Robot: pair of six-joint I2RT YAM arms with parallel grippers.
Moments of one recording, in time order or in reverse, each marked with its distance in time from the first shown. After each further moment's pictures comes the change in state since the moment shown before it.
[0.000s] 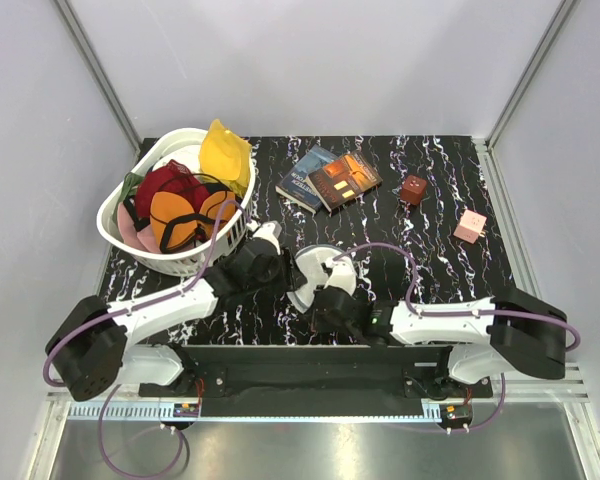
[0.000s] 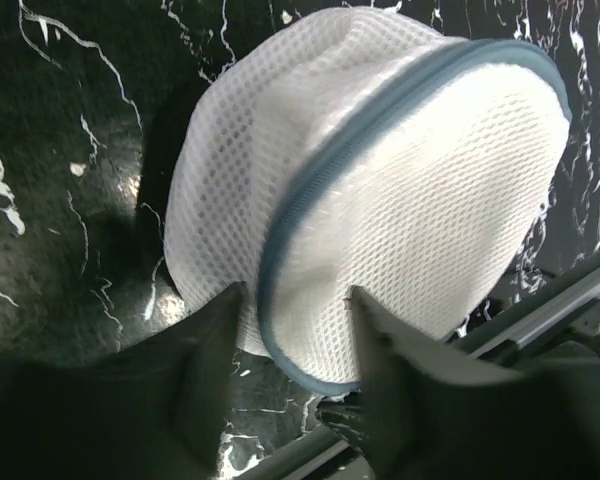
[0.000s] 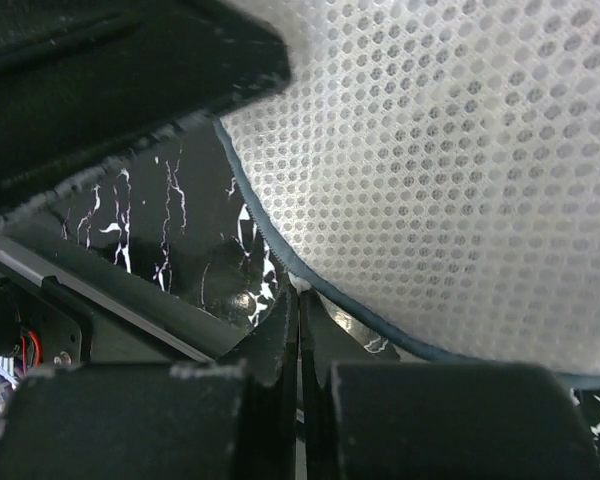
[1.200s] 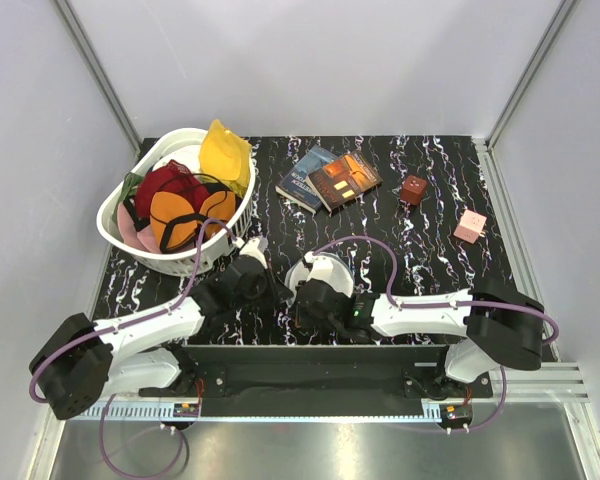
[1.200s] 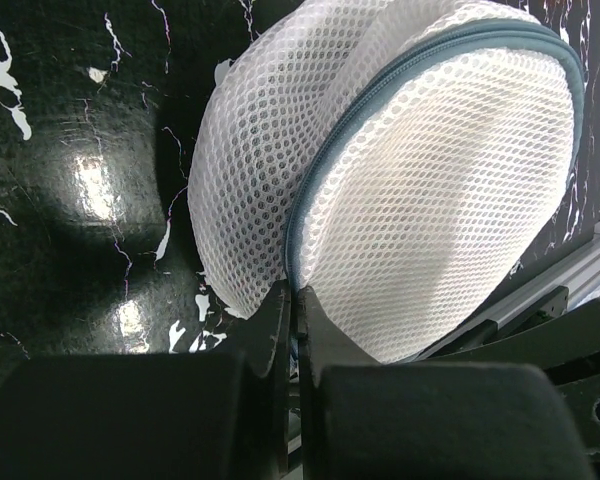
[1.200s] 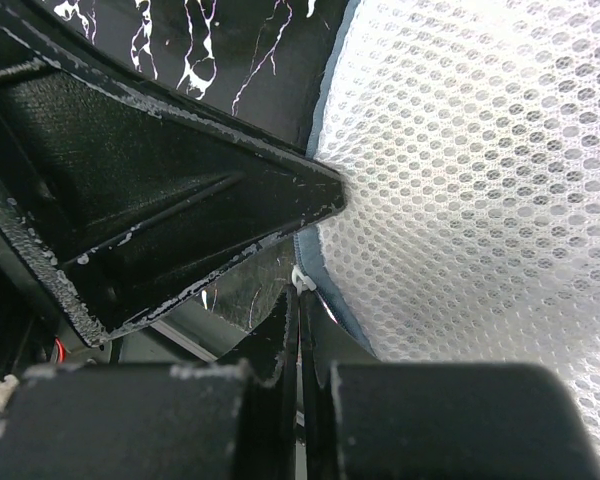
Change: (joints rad) left arm 0.000 -0.138 -0.186 0.082 0.021 -0.118; right arm 0.000 0.143 0.152 0.006 -0.051 -0.063
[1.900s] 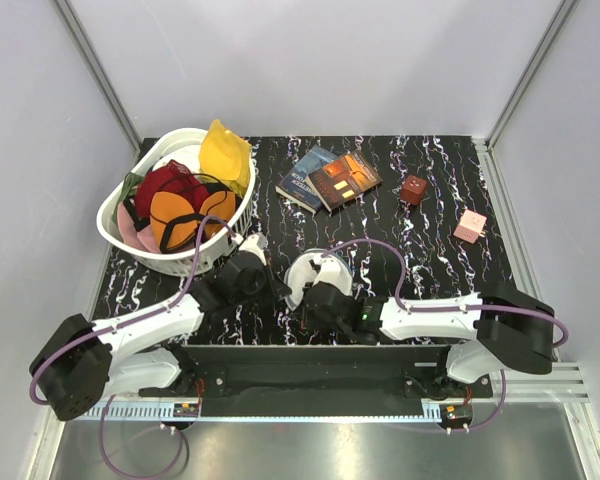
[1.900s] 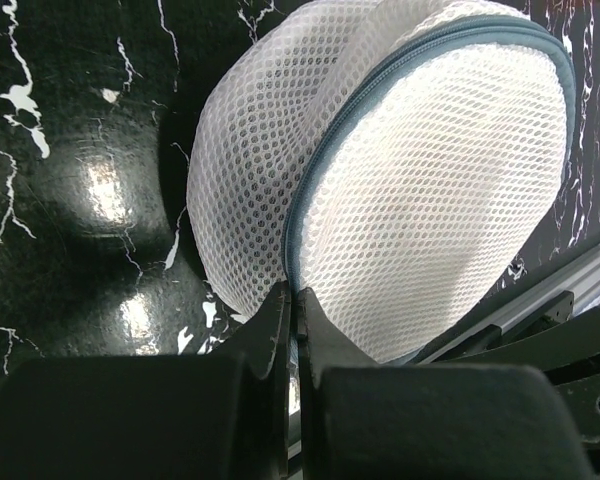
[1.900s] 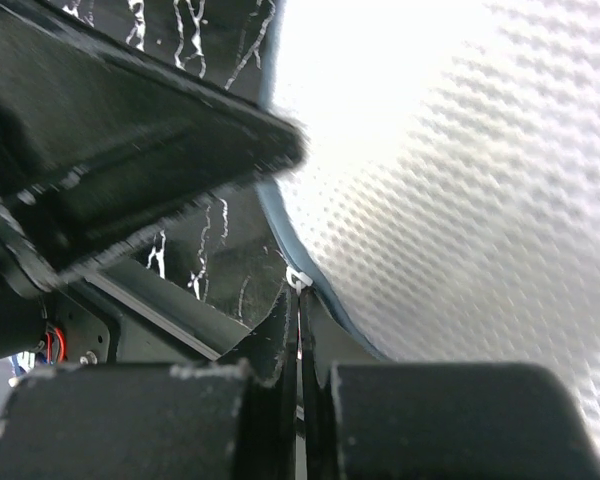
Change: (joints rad) left arm 0.026 0.000 0.029 -0.038 0.009 0.030; right arm 0.000 -0.055 -0.063 0.026 0.010 0.019
